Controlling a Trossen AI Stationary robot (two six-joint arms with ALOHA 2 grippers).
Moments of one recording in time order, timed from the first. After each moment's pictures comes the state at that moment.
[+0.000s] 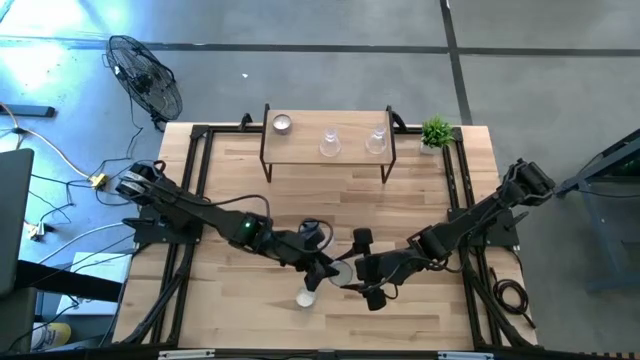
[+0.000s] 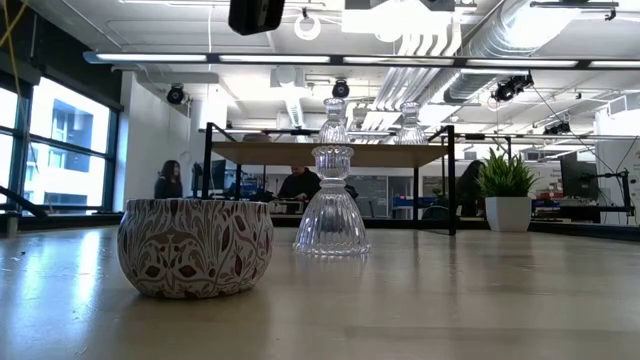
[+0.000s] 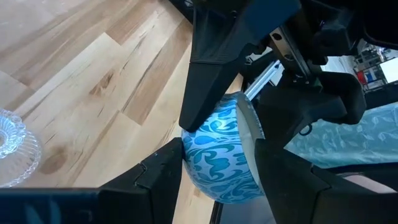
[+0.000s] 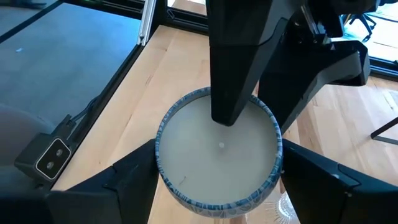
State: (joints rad) left arm -0.39 1.62 1.27 -0.11 -0.14 -0.98; right arm 0.51 1.52 1.09 -0.08 0.36 0.06
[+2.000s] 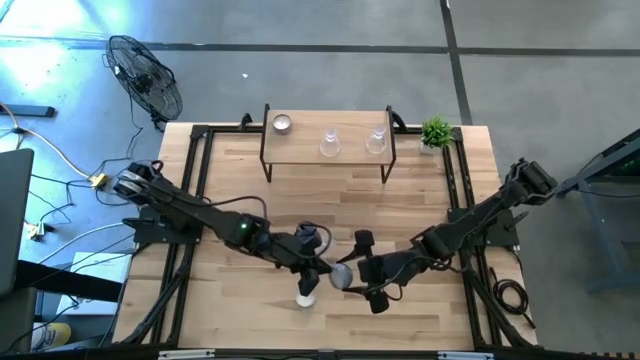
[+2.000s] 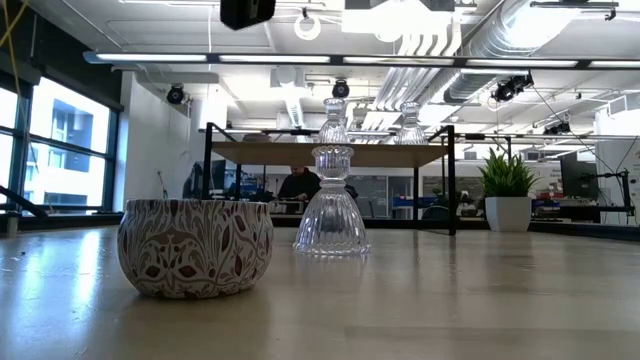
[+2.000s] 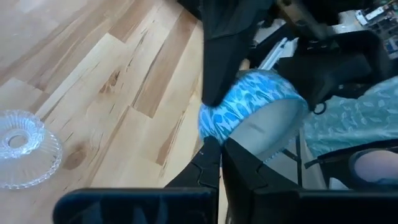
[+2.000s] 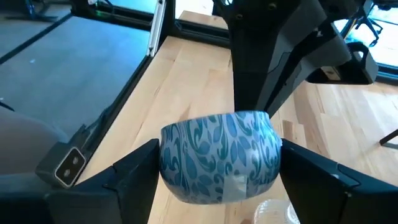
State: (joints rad) left arm -0.39 1.59 1.28 -0.14 -0.16 -0.86; right arm 0.51 1.52 1.09 -0.07 0.36 0.06
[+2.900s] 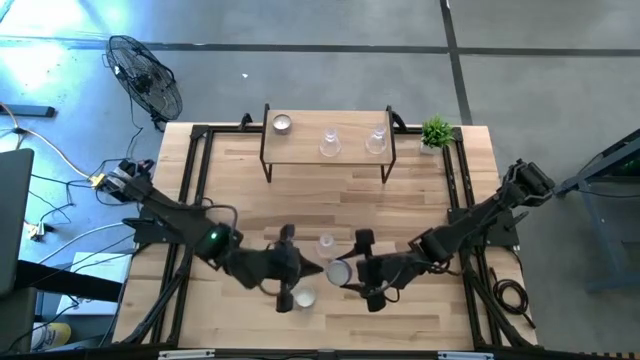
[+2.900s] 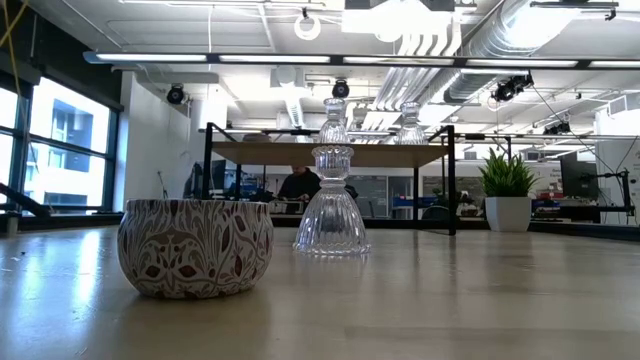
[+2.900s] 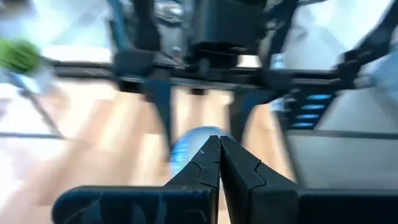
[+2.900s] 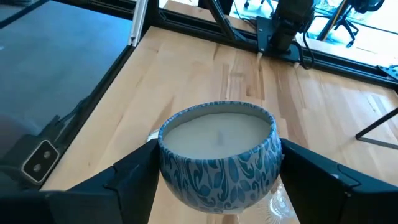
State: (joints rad) left arm -0.58 1.52 1.38 -0.25 -0.55 -0.29; right arm 0.56 1.53 1.08 -0.08 0.42 0.06
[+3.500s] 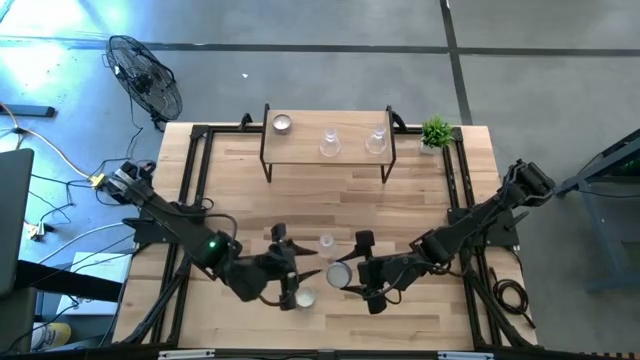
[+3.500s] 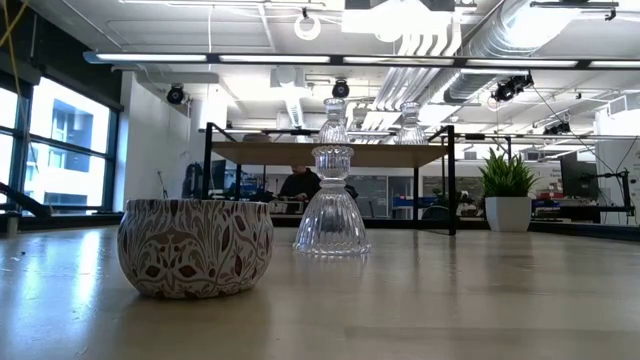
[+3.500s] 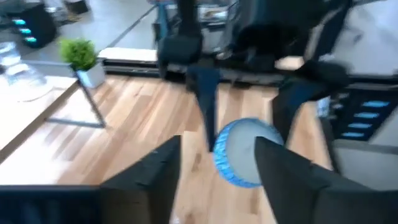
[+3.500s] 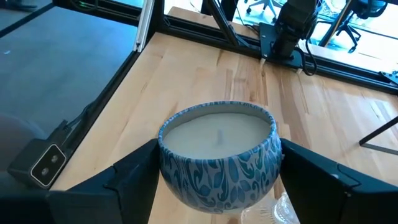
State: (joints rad) left arm -0.62 1.55 1.38 -0.29 -0.77 -0.35; right arm 0.56 1.53 1.09 -0.06 0.42 0.05
